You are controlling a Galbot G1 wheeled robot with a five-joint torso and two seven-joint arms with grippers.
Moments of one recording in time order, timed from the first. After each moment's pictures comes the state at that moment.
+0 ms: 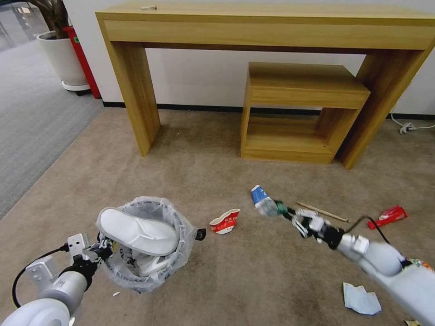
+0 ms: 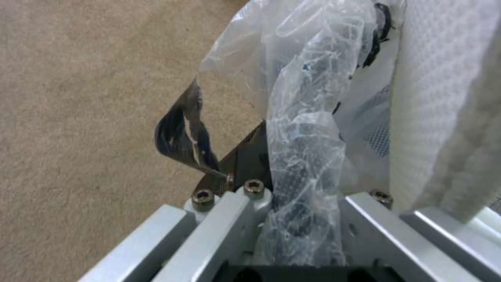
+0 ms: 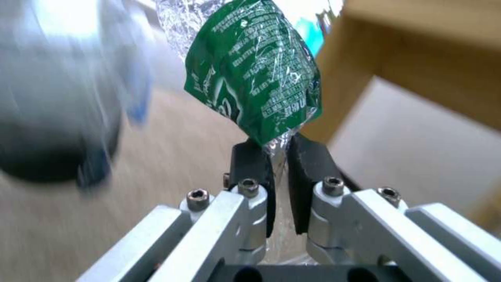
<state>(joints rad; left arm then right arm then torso) 1.71 -1.22 -0.86 -2.25 -0.89 0.52 -0.19 -0.94 0.54 -0.05 1.65 0.53 0.68 -0.44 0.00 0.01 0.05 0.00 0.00</state>
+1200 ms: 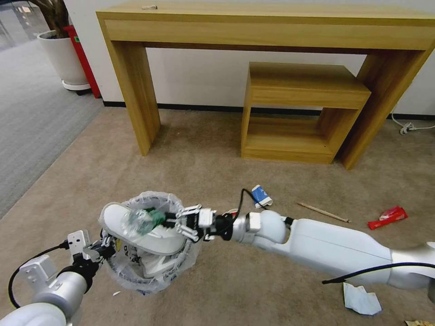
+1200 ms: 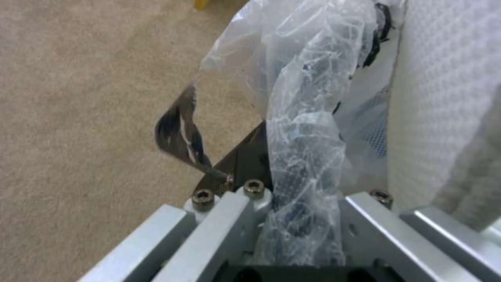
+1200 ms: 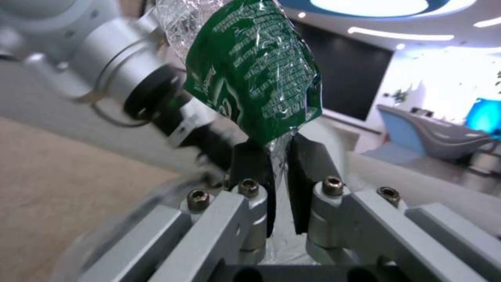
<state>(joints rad) 1.76 -1.23 -0.88 -2.38 -0.93 0.56 -0.23 -0.18 0.94 -1.00 1.68 0.70 0.60 -0.37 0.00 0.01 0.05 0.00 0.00</state>
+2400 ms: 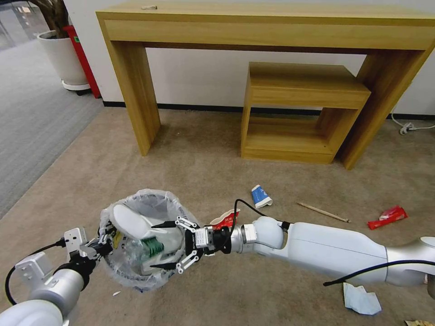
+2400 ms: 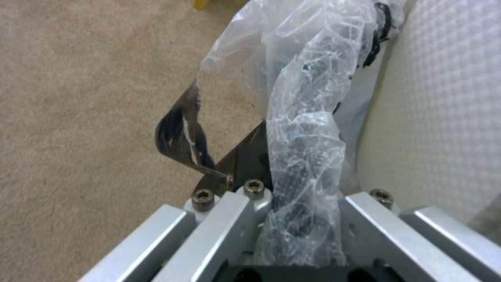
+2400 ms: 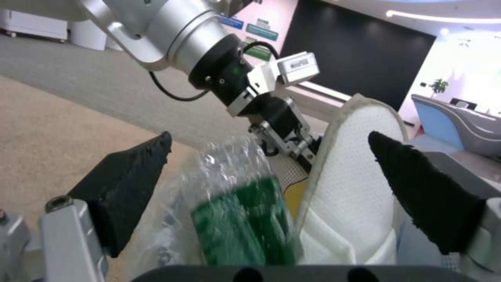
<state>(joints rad) 1.74 -1.20 -0.89 -2.36 -0.97 0.56 -0.25 -0.18 0.90 -1.02 1.70 0.69 0.59 -0.45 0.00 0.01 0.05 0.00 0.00</state>
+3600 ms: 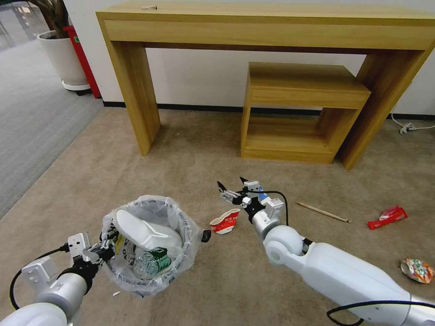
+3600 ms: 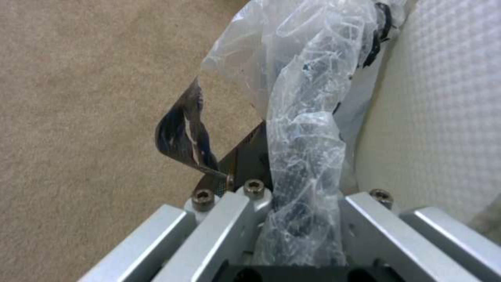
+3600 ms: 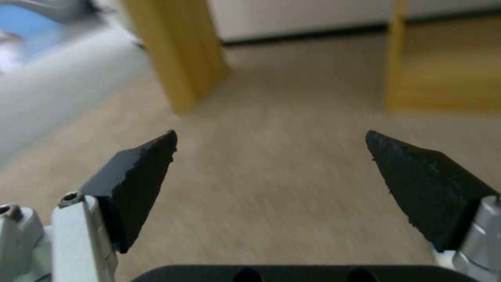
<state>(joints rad) 1.75 -1.22 -0.87 -2.33 -0.93 0.55 -0.23 -0.62 0.90 -0.53 1.73 1.00 0.11 0.55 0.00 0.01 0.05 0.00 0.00</state>
